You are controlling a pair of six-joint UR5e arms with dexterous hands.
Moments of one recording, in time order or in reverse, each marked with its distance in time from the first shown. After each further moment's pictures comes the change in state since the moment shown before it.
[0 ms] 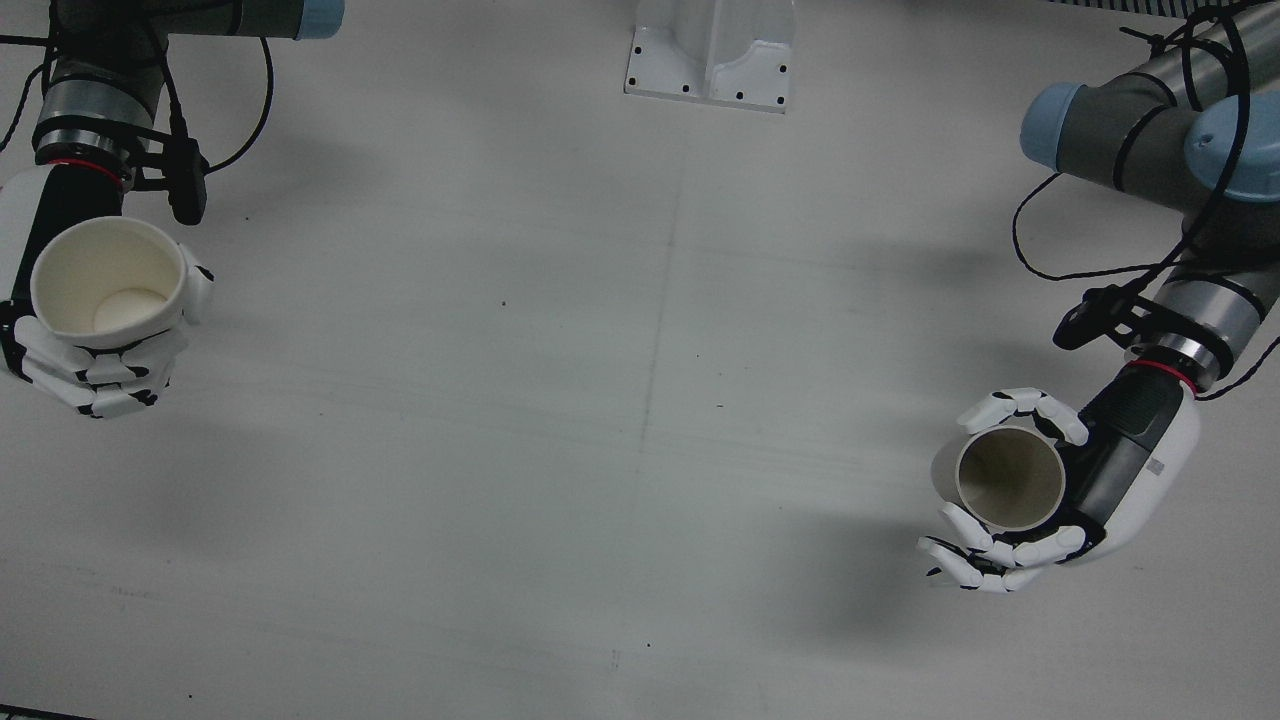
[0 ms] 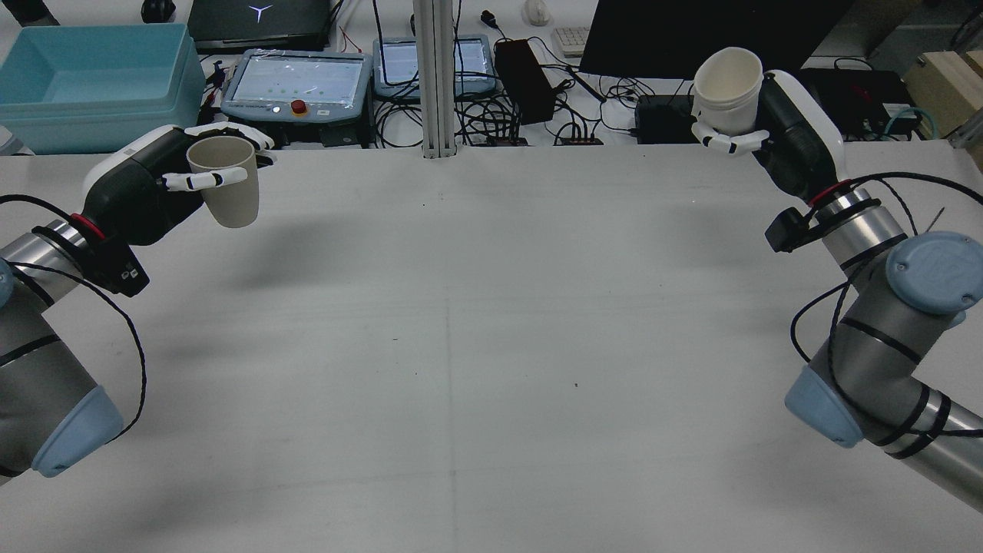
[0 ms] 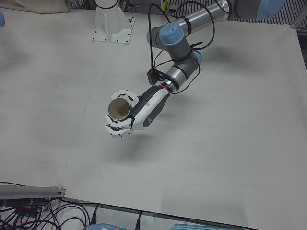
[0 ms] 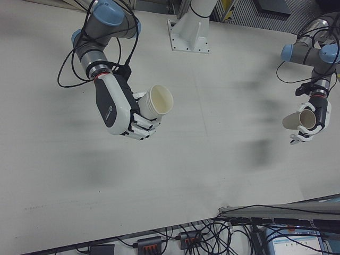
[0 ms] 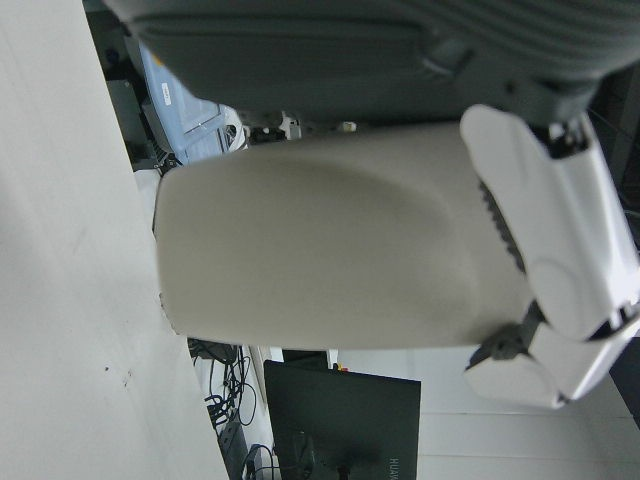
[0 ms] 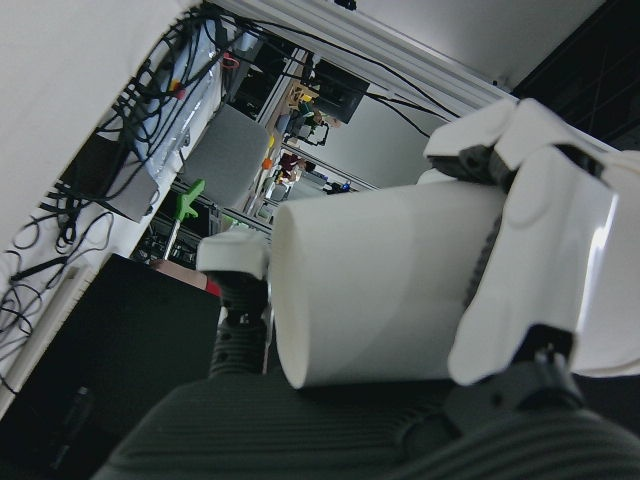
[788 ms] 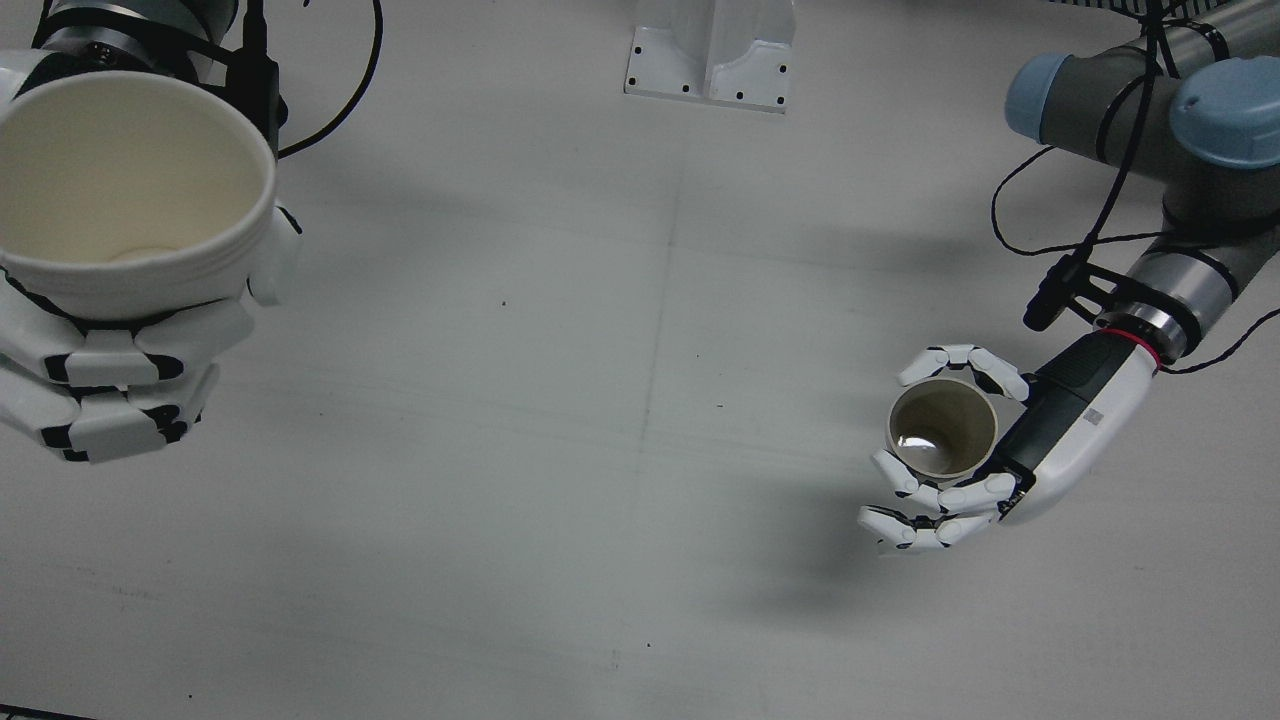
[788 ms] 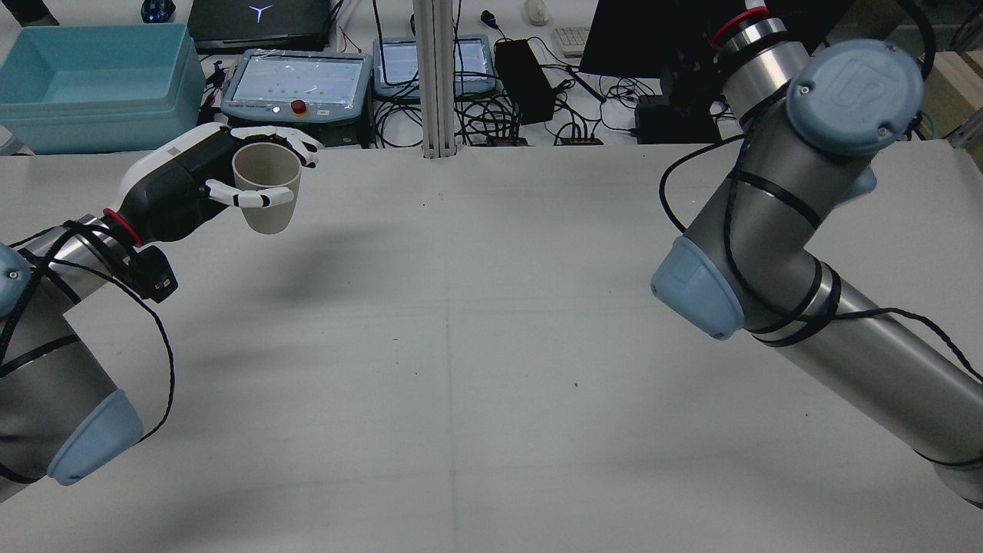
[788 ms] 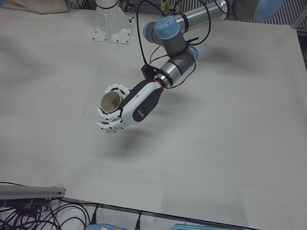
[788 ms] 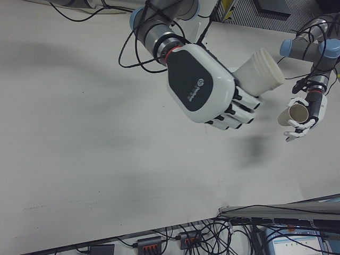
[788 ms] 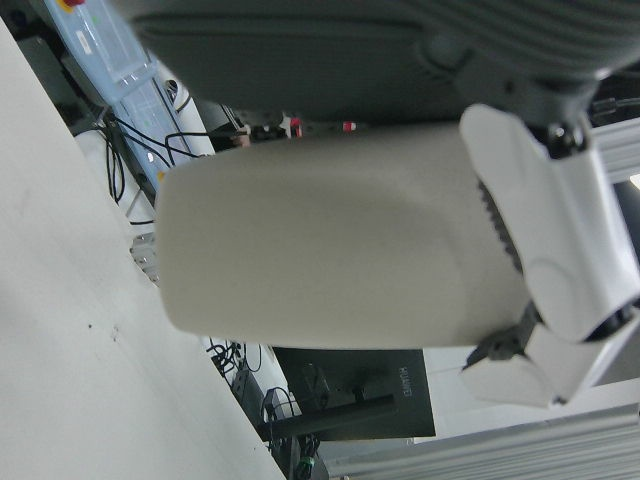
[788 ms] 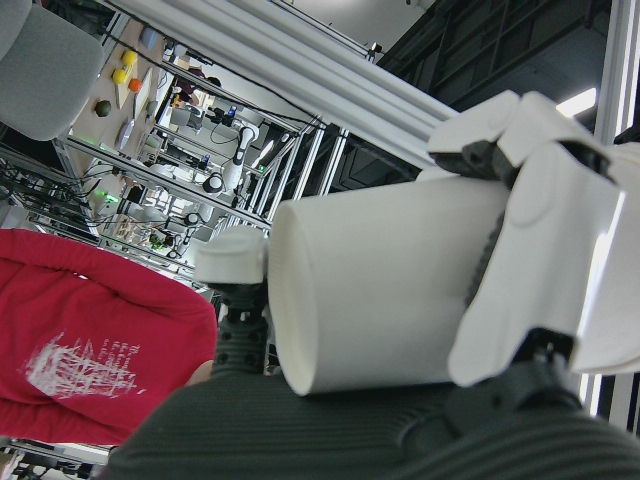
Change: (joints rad) left arm 0.026 -0.045 -0.056 0.028 0.043 0.242; right arm 0.038 0.486 -0.001 -0.342 0.045 -0.128
